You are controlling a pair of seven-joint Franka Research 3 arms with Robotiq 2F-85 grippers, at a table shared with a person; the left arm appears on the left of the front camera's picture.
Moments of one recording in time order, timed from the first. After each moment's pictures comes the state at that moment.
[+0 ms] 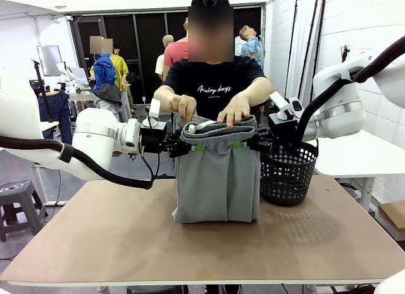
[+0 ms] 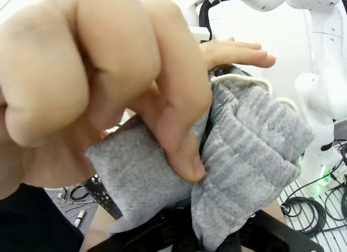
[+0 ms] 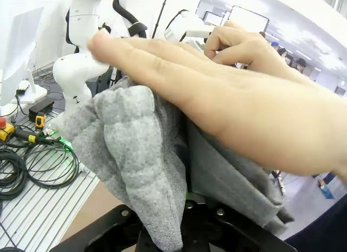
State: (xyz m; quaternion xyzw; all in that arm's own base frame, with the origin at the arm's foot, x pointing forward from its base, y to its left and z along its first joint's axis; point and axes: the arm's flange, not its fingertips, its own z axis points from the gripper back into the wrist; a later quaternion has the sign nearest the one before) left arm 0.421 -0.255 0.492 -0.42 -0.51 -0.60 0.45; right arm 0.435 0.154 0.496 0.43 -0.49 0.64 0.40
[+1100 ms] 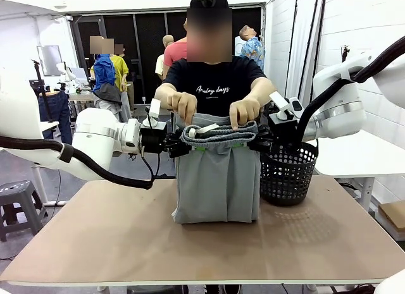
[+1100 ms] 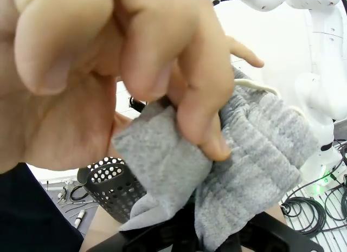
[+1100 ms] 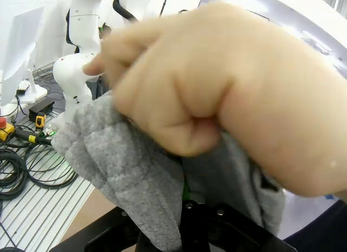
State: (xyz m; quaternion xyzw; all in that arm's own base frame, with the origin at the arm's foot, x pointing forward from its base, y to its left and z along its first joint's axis) left arm 0.421 -0.256 0.492 -0.42 -0.51 -0.60 0.45; right arm 0.434 0.154 0.496 0.43 -0.49 0.64 0.40
